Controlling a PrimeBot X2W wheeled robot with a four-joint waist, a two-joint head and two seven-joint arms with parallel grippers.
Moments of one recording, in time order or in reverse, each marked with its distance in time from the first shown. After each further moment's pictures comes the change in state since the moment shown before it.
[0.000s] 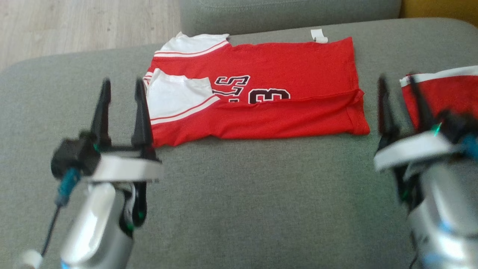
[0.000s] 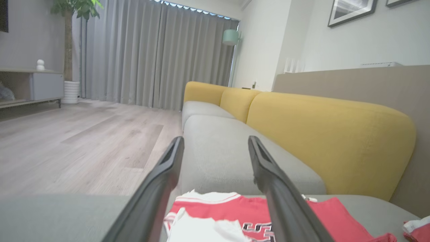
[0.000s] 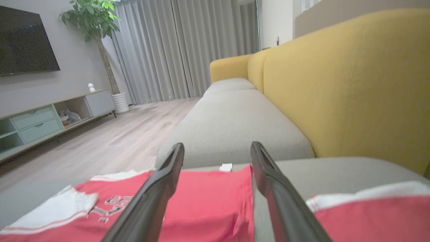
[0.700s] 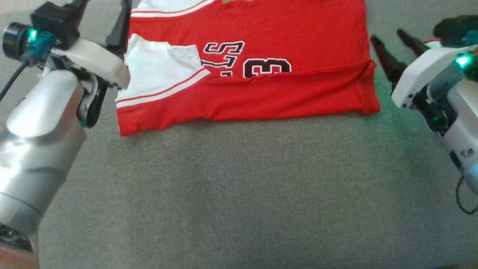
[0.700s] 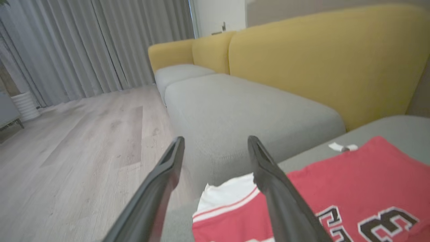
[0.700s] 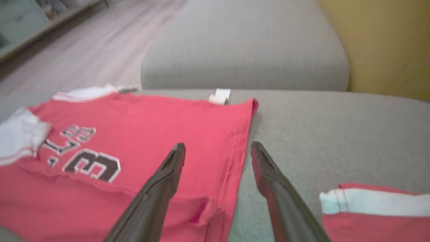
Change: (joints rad) left arm -0.662 0.195 -0.538 0.523 -0.243 -0.111 0.041; right arm -0.500 -0.267 0.723 0.352 0.574 0.000 0.281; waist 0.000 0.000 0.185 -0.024
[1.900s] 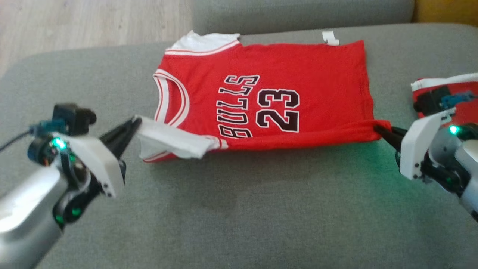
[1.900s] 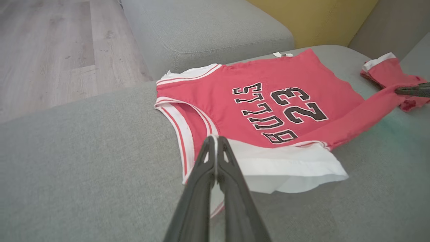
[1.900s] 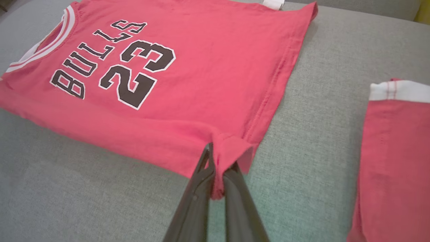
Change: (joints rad) left arm 0.459 0.308 -0.007 -0.563 -0.268 -0.047 0.415; right arm 0.276 -0.205 0.083 -0.314 0.101 0.000 0.289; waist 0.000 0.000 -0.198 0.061
